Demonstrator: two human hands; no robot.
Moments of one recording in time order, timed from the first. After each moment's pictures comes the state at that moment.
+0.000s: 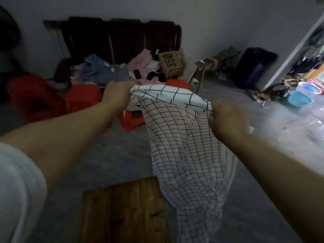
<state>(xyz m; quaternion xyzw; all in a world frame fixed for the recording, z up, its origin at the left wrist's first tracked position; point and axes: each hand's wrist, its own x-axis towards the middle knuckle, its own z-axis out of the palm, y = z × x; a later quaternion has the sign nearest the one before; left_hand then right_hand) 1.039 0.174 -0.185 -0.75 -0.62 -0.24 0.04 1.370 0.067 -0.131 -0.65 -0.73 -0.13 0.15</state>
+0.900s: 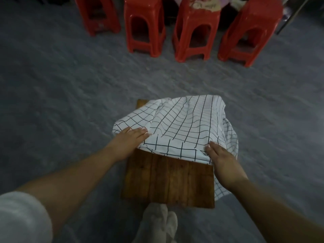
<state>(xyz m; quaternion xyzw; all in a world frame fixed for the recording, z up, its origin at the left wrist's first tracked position) 0.893 -0.258 -0.531 -0.77 -0.59 0.15 -0.16 1.270 -0.202 -0.494 -0.47 -0.86 0.15 -0.13</state>
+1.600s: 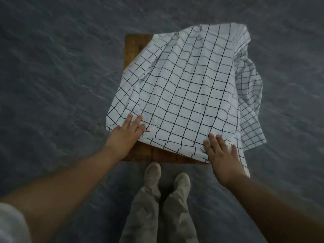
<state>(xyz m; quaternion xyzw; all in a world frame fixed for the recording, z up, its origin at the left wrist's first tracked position) 0.944 -0.405 -0.712 -0.73 -0.62 0.27 -0.10 1.311 -0.369 -0.704 -0.46 -0.82 0.17 -0.28</state>
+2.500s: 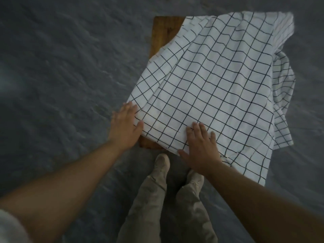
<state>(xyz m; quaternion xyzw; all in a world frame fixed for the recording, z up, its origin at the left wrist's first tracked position) 0.887 -0.453 -0.718 -0.55 -0.81 -0.03 -0.20 1.167 -0.399 -0.710 -0.46 -0.84 0.24 -0.17</state>
